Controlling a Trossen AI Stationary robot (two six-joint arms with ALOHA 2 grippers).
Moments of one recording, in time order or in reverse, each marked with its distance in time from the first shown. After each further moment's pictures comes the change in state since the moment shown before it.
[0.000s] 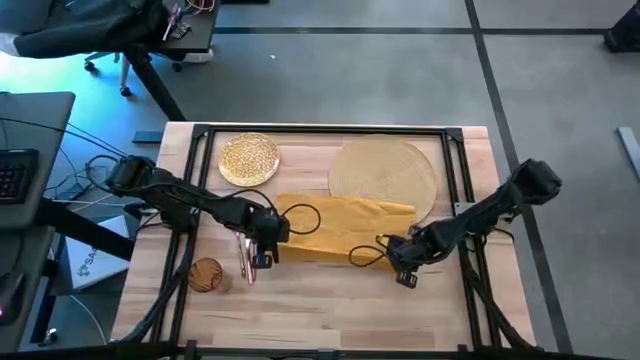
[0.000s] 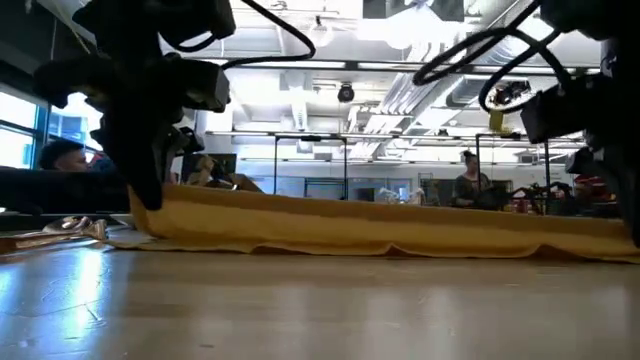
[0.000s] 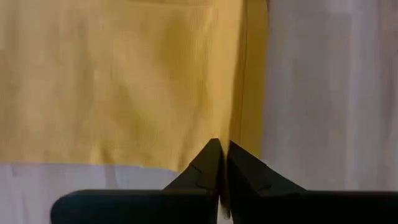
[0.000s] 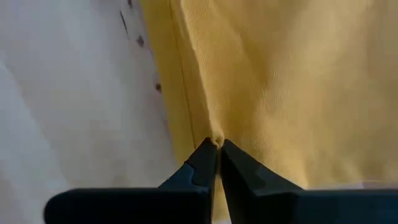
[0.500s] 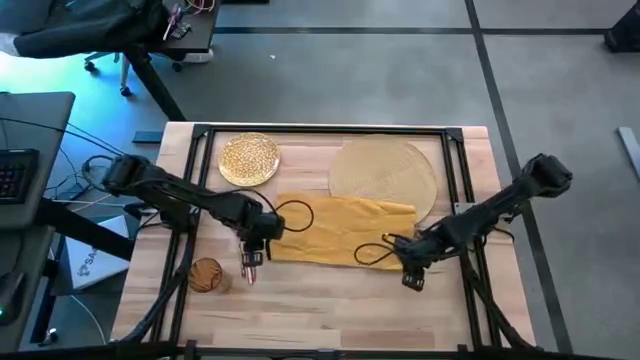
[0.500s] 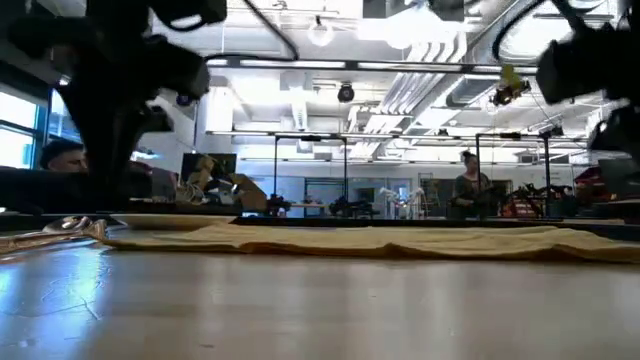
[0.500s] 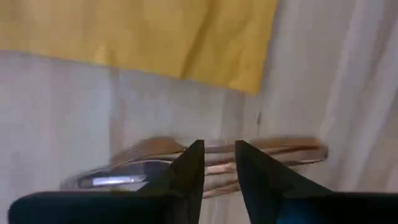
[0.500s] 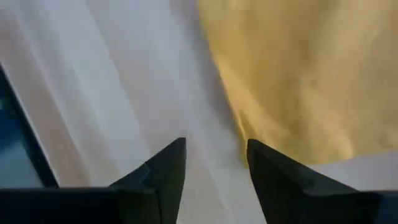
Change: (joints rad) left arm 0.007 -0.049 0.119 -0.295 0.032 -0.135; right arm 0.030 -0.222 -0.009 0.014 0.005 0.174
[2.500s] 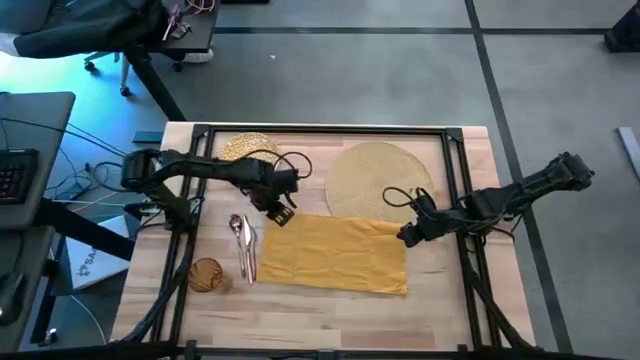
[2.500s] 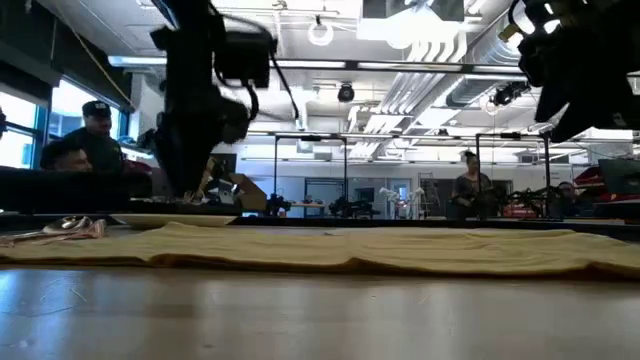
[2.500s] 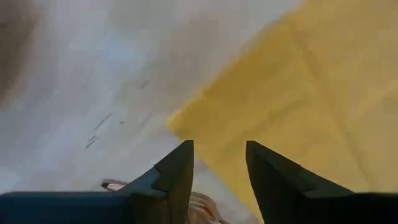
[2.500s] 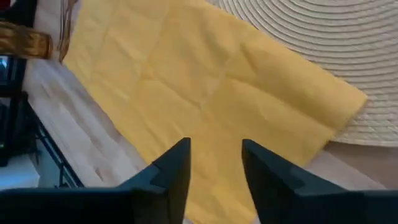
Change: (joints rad) left arm 0.415 0.179 0.078 -0.058 0.095 -0.339; right arm -0.164 -0.328 -0.078 -0.008 0.202 0.389
